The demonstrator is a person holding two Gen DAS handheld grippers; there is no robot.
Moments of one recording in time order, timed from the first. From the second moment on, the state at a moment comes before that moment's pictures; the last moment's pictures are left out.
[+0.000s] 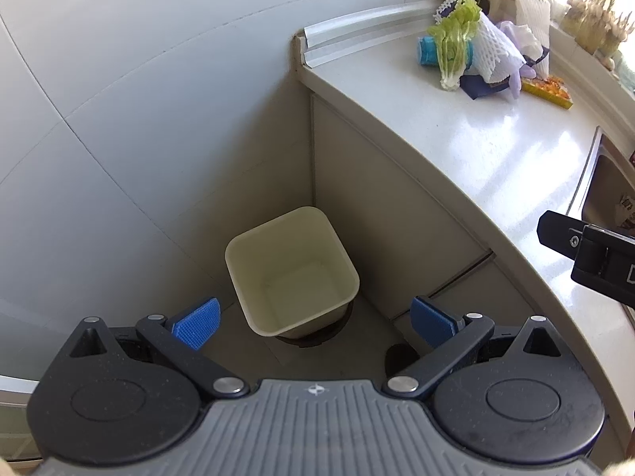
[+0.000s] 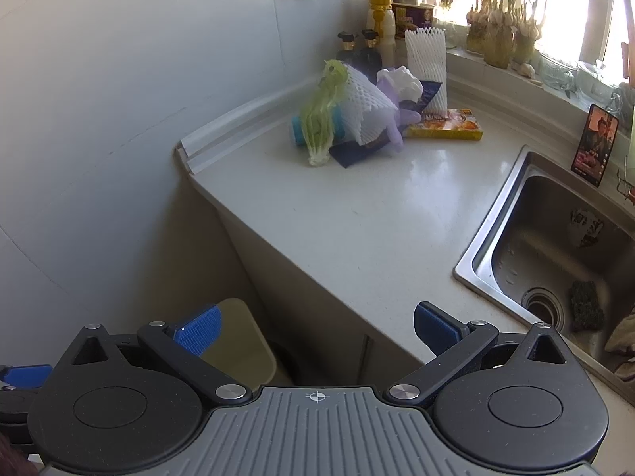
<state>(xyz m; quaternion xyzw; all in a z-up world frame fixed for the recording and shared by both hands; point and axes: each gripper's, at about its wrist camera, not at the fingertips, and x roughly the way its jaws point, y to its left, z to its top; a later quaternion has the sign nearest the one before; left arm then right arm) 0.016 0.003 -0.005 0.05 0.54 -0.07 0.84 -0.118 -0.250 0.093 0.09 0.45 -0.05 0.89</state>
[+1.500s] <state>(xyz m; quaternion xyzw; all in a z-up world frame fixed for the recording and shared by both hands) 0.165 -0.093 -0.022 -0.05 0.42 -0.19 0.88 0.054 -0.397 0.057 0.11 0.32 0.08 0.94</state>
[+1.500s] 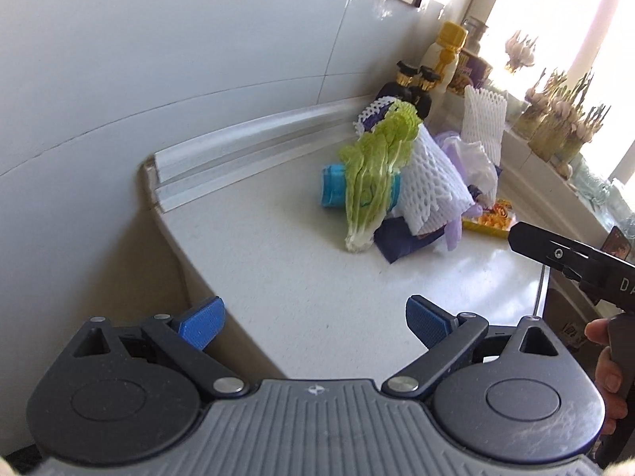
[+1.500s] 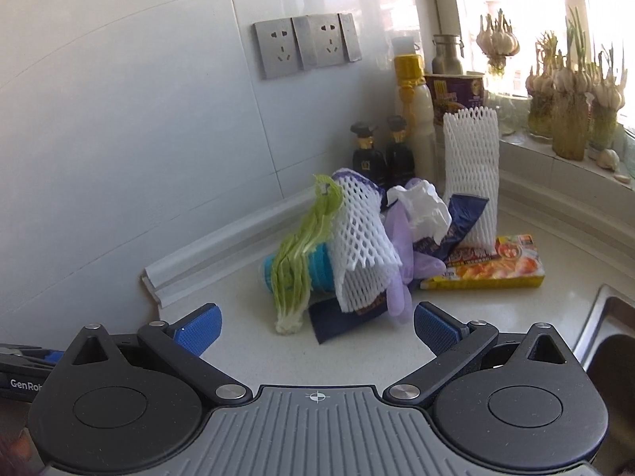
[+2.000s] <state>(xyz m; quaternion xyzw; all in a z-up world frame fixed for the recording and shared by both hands) 0.245 -0.154 -0.043 -0.04 0.35 -0.27 0.90 0.158 -0.444 0.021 0.24 0.30 0.16 0.91</state>
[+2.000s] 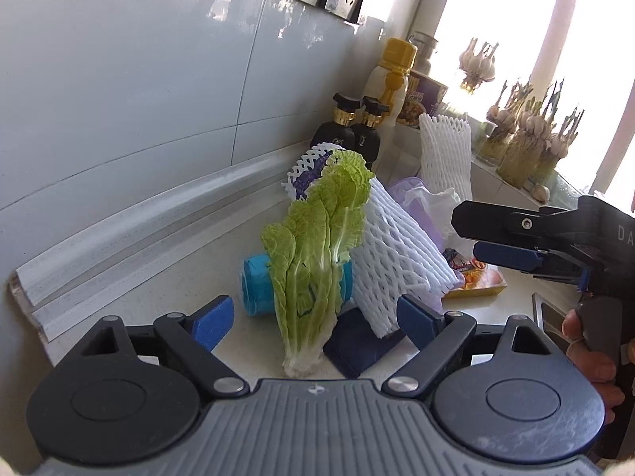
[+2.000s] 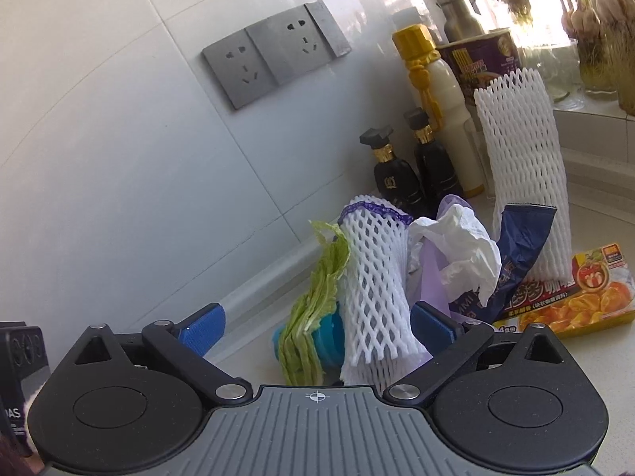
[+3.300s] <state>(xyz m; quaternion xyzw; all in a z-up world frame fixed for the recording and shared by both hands) 0.310 -0.185 -0.039 -0.09 0.39 -0.25 0.88 0.212 -0.448 -0.004 0.32 0.33 0.09 0.89</state>
